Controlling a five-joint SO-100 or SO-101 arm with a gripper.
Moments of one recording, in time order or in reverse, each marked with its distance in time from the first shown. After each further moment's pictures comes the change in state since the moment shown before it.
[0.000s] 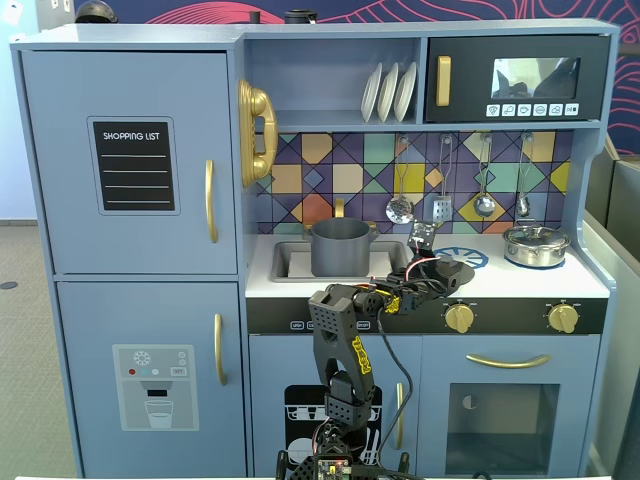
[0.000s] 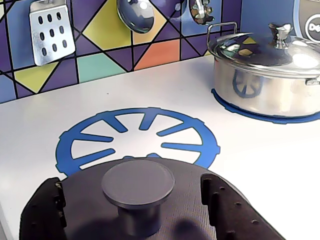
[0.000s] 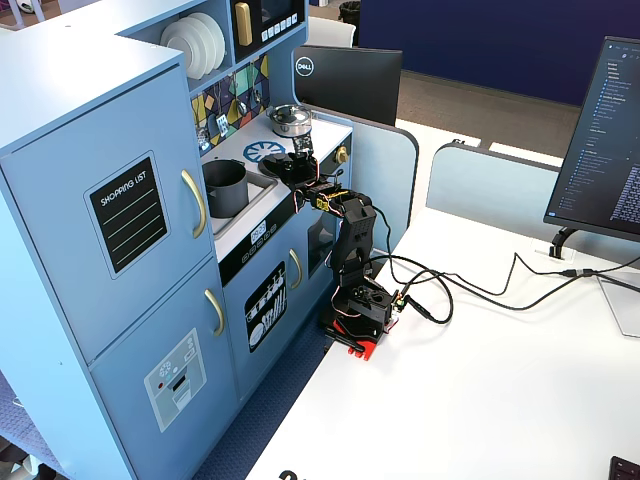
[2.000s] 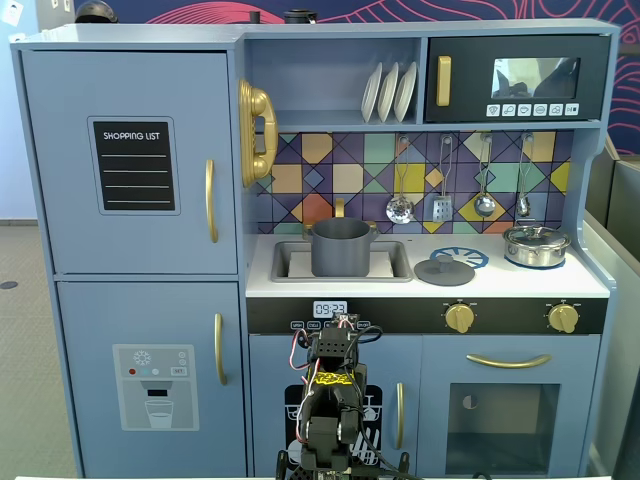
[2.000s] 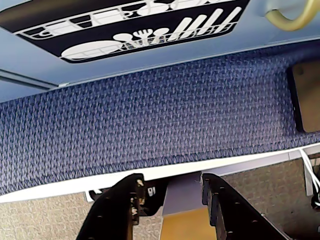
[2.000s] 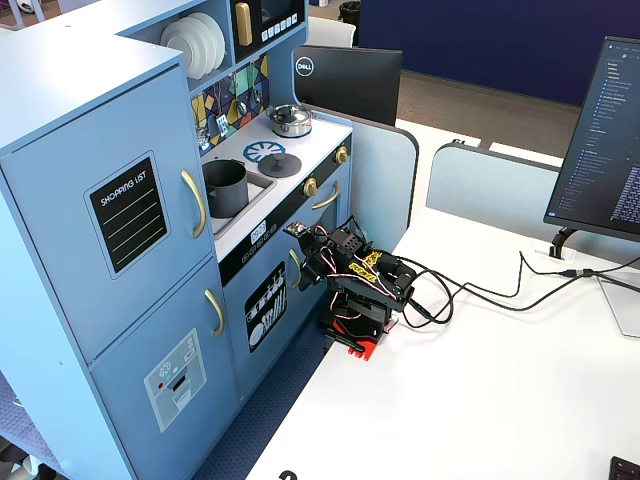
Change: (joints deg) arm -29.8 77.9 46.1 104.9 4.6
